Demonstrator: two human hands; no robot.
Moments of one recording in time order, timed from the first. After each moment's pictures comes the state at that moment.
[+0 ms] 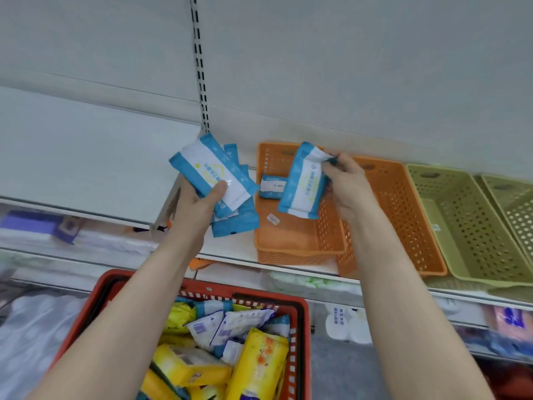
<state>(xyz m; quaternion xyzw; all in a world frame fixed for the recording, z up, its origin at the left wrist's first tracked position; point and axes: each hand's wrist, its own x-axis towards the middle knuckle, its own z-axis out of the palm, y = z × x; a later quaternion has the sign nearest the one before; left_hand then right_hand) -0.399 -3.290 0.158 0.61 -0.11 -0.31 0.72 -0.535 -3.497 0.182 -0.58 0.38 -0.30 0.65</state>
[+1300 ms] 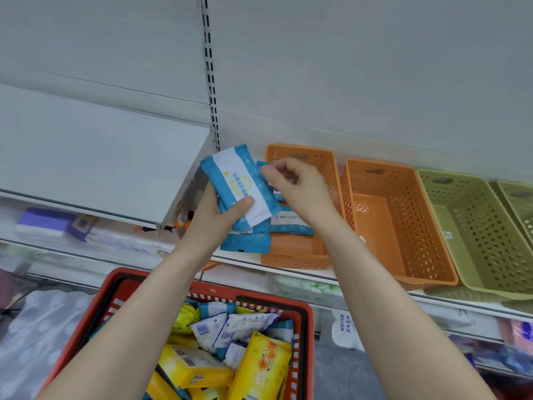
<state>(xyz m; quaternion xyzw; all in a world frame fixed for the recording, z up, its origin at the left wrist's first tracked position) -0.416 -3.287 0.158 0.66 -0.19 -0.31 0.65 -0.499 -3.440 0.187 -0.80 0.27 -0.21 0.50</state>
